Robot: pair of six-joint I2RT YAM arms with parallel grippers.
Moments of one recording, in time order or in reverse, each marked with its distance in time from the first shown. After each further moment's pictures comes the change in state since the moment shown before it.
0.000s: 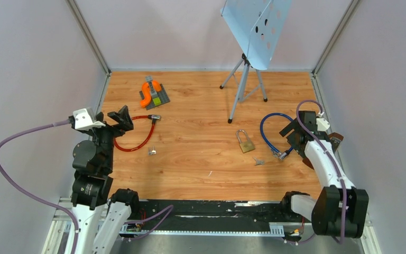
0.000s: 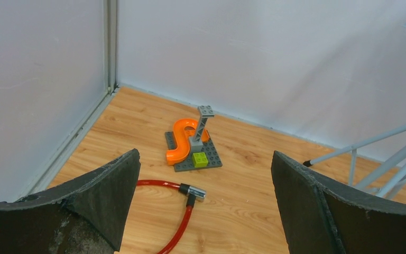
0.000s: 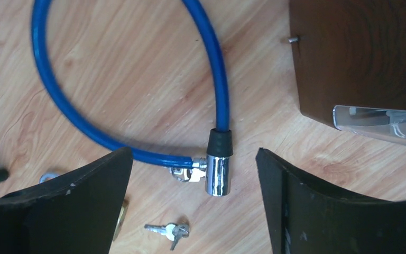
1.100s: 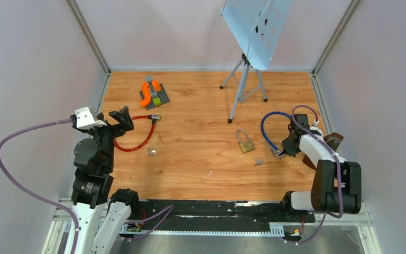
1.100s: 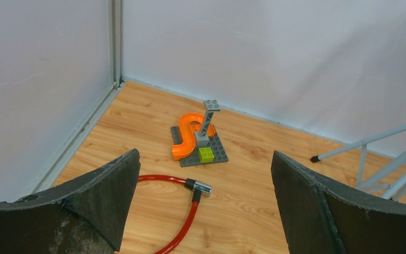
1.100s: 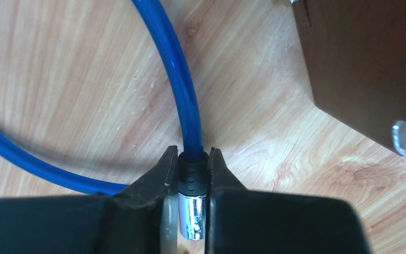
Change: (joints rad) left arm 0.000 0.006 0.000 -0.020 -0.016 0.014; right arm -0.006 0.259 -0.052 0.092 0.014 0.169
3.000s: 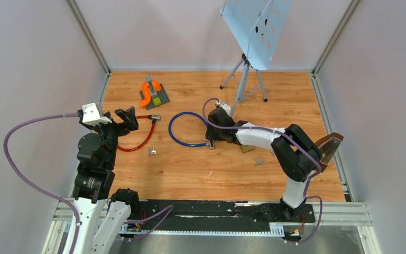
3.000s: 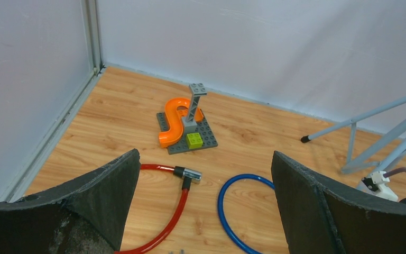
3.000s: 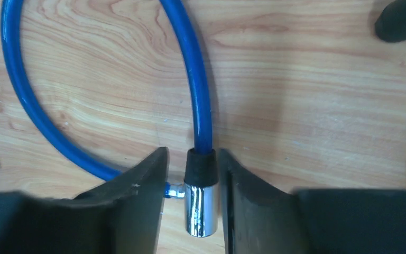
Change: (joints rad) left arm 0.000 0.049 0.000 -0.015 0.078 -0.021; right arm 0.821 0.443 0.383 0.415 -0.095 -0.204
